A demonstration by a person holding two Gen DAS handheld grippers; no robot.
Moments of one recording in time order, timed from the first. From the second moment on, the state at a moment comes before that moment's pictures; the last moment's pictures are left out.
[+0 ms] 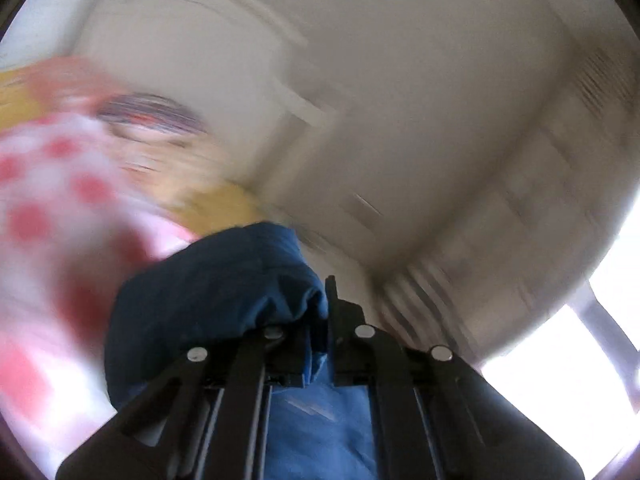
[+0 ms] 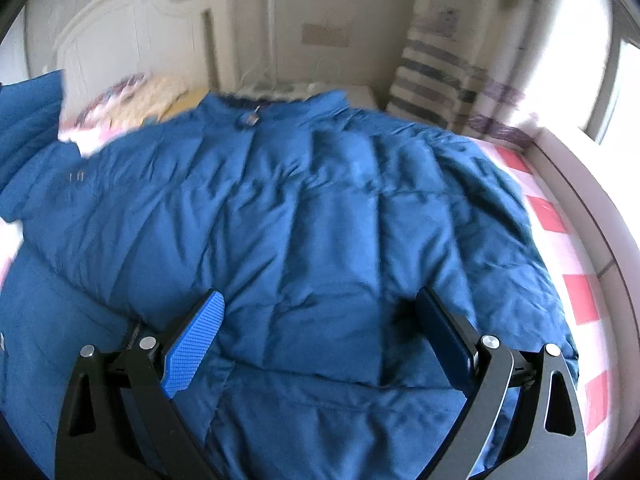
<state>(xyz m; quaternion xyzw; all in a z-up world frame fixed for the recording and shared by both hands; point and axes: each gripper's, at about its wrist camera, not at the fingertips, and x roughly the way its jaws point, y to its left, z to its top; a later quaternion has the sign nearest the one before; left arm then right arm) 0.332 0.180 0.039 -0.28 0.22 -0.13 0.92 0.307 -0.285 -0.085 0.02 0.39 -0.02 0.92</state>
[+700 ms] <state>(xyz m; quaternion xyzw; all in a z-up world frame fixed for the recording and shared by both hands) 0.263 0.007 0.001 -0.02 0.26 -0.18 0.95 0.295 -0.320 -0.079 0.12 0.35 -0.01 0.93</state>
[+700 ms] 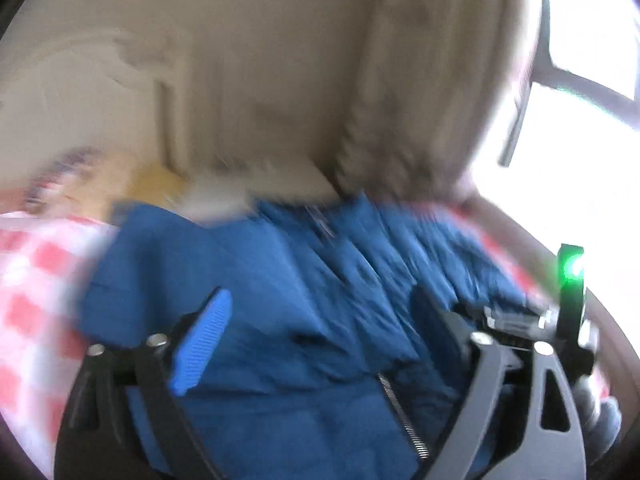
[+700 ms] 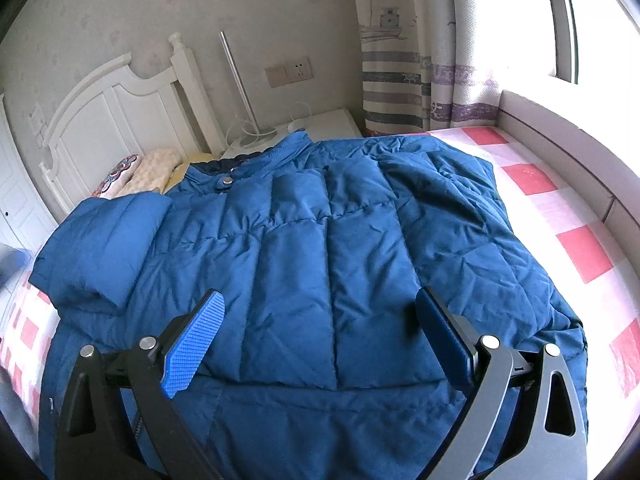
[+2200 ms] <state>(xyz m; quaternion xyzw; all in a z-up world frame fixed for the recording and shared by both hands) 0.309 0.131 -0.093 -0.08 0.37 0.12 0.92 0.359 -0.076 -0.060 -0.22 0.35 0.21 0.89</state>
